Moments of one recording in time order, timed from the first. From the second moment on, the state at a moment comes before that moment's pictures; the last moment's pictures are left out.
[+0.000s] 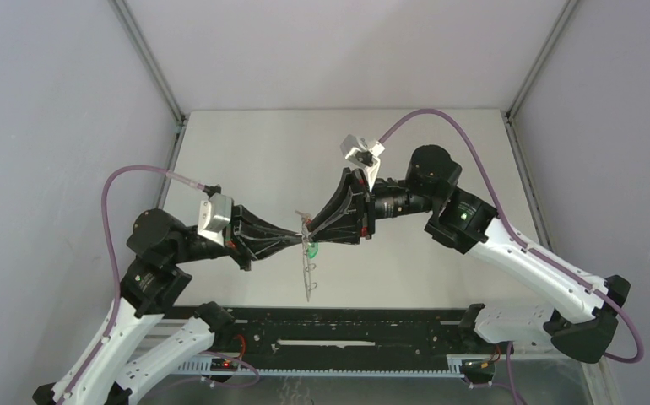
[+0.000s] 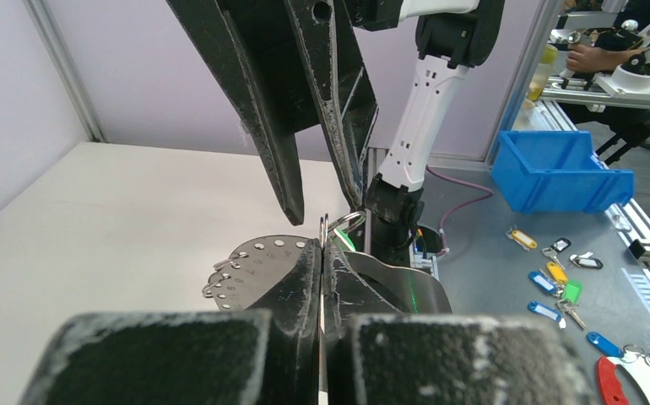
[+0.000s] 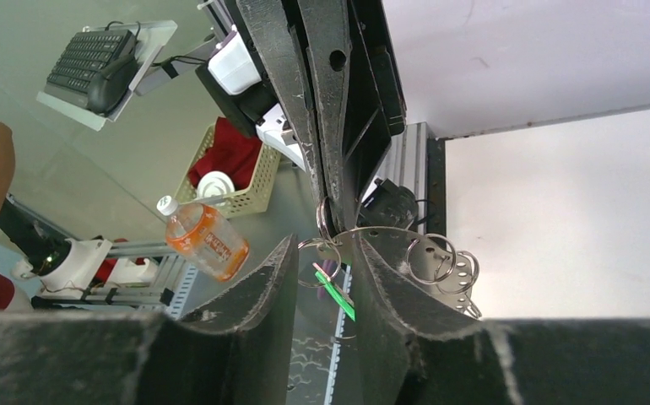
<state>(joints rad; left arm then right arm) -0.63 0.60 0.96 -0.15 0.82 -0.19 0.93 1.19 1.32 -0.08 -0.82 0.40</state>
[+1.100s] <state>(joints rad) -0.63 0.62 0.95 -0.36 0.82 -0.03 1.03 1.25 1.40 -0.34 -0.68 0.28</state>
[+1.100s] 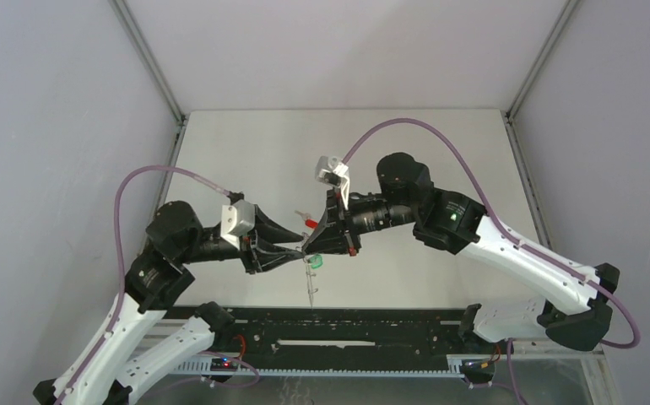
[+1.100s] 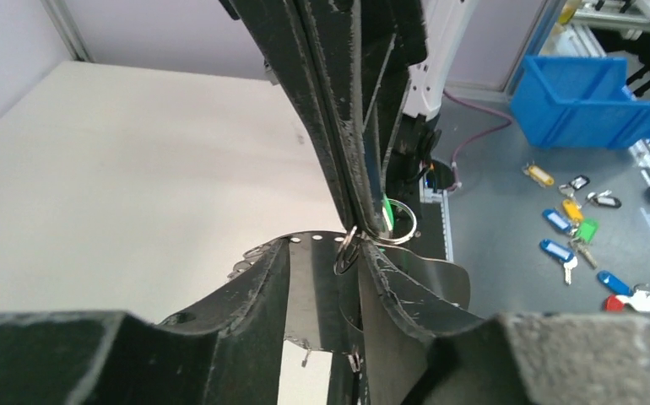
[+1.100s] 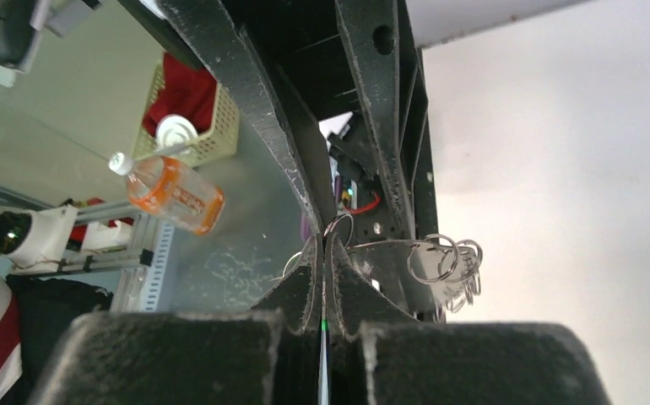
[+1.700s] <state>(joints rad) -0.63 0.68 1.05 -0.69 0.86 0.26 1.15 1.38 1.63 -0.71 -0.46 0.13</state>
